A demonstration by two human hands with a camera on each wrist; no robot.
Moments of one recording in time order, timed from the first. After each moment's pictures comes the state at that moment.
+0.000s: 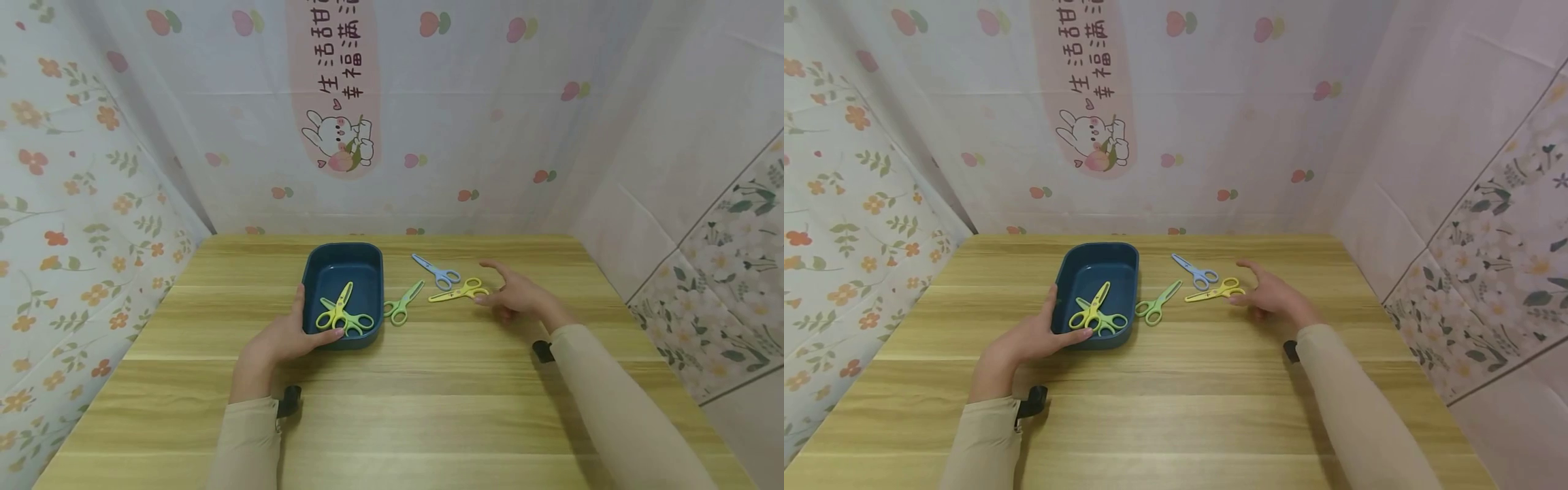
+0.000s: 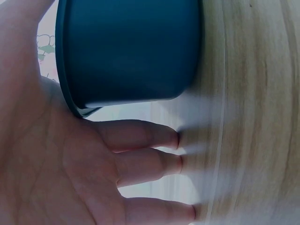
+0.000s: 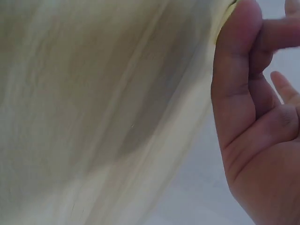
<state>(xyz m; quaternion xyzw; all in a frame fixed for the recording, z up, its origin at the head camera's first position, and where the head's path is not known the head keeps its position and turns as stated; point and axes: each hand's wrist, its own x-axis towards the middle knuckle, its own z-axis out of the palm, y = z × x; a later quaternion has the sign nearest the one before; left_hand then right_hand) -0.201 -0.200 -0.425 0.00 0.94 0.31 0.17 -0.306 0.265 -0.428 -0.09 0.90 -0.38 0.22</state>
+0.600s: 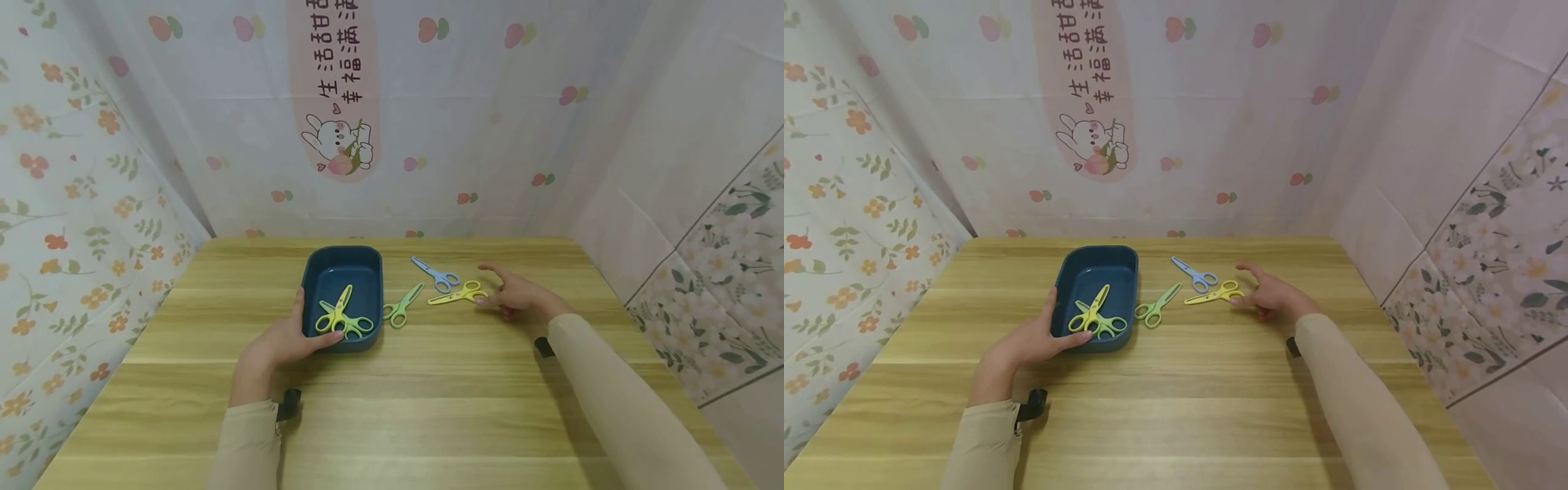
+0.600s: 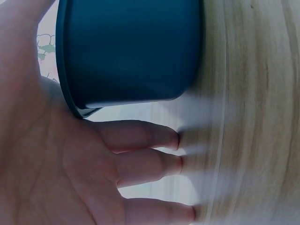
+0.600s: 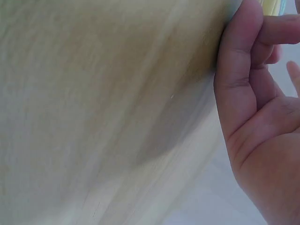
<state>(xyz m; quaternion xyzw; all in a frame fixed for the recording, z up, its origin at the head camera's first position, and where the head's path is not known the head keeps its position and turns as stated) -0.198 -0.199 -0.422 0.00 0.93 0.31 0.17 -0.326 0.276 -0.438 -0.09 0.89 -0.38 0.25</state>
